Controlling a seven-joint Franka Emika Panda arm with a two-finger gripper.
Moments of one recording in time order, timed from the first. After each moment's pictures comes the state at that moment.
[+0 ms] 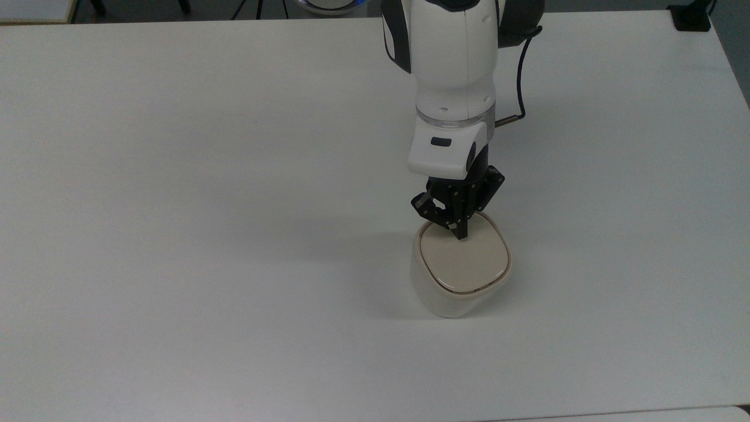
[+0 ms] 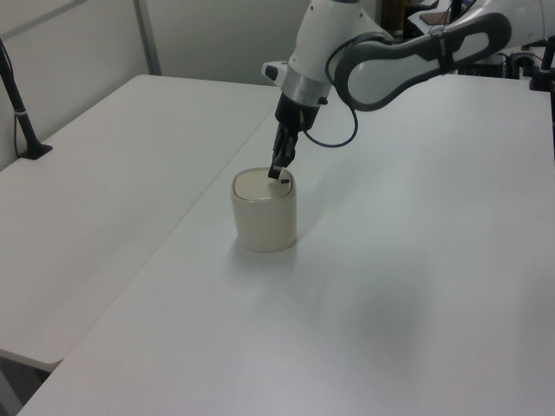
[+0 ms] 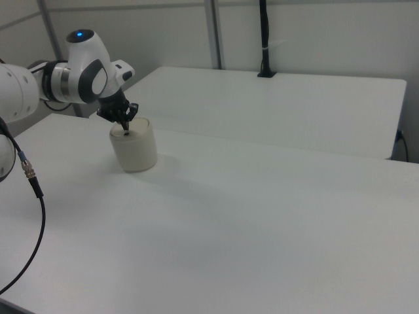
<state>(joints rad) 0.29 0.54 0.01 -1.37 0.06 2.29 -0.21</state>
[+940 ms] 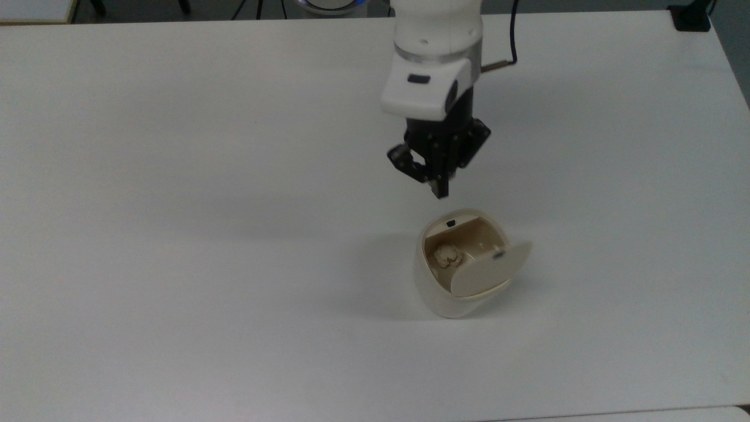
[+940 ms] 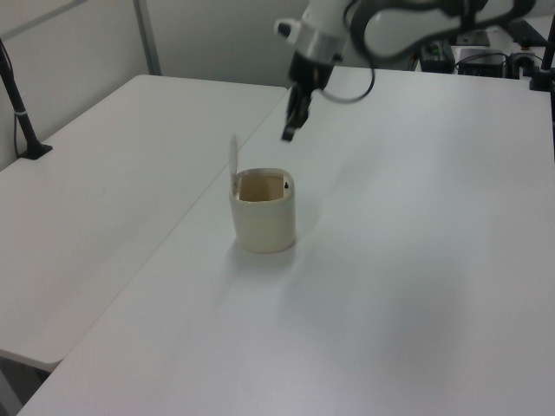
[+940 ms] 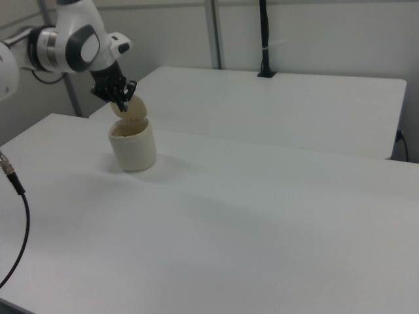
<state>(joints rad) 0.25 0.38 0.00 -1.38 0.05 2.10 -0.20</state>
